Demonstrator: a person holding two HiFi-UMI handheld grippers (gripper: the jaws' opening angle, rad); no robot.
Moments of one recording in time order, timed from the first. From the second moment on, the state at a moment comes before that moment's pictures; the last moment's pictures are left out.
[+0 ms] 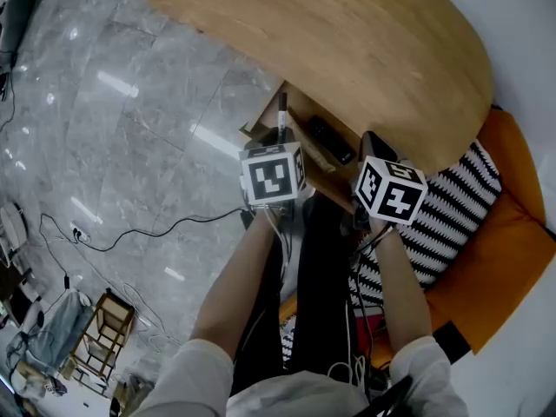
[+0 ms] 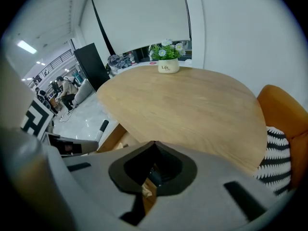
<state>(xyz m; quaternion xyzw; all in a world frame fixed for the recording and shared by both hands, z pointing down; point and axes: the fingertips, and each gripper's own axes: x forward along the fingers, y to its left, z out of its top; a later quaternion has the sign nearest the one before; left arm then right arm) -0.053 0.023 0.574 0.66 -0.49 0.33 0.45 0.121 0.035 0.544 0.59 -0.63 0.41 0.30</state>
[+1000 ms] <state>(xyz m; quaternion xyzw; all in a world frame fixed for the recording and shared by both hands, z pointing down) -0.075 0.028 0.498 0.71 -0.45 0.28 0.45 0.117 0.055 0.484 0.61 -0.62 0.40 0.29</state>
